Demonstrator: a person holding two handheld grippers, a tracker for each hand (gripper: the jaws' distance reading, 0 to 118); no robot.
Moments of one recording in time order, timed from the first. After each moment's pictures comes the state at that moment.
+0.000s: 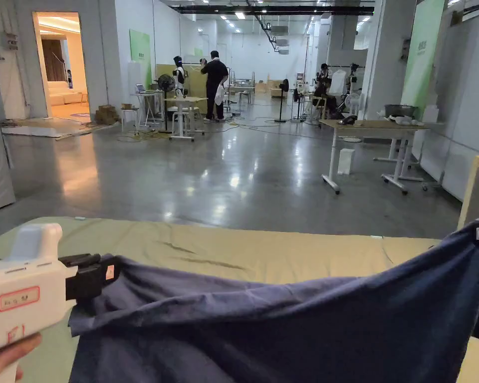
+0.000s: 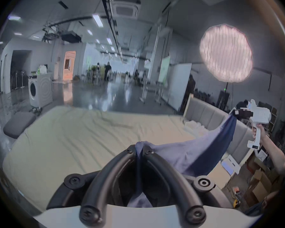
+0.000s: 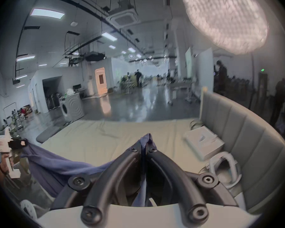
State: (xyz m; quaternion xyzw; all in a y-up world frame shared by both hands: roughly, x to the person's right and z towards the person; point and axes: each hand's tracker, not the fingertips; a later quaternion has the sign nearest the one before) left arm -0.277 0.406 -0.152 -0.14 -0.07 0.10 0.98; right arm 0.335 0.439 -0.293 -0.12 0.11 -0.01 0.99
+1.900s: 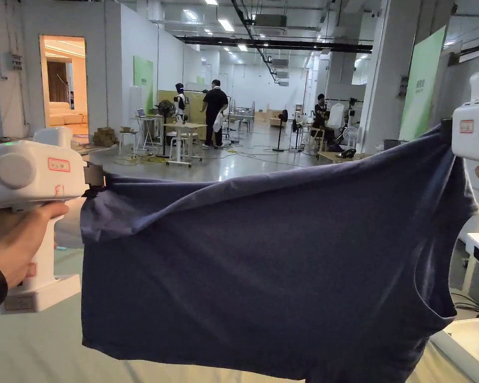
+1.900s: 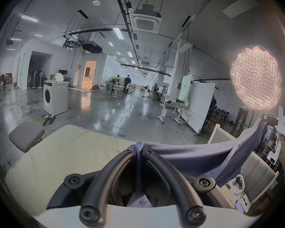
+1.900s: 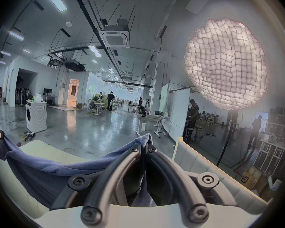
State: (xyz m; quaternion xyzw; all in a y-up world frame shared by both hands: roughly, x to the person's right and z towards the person) left arm -0.329 0.497 -0.388 -0.10 0.03 0.13 0.99; right arm 0.207 0.588 -0.464 -0.01 -0.03 0.09 1.00
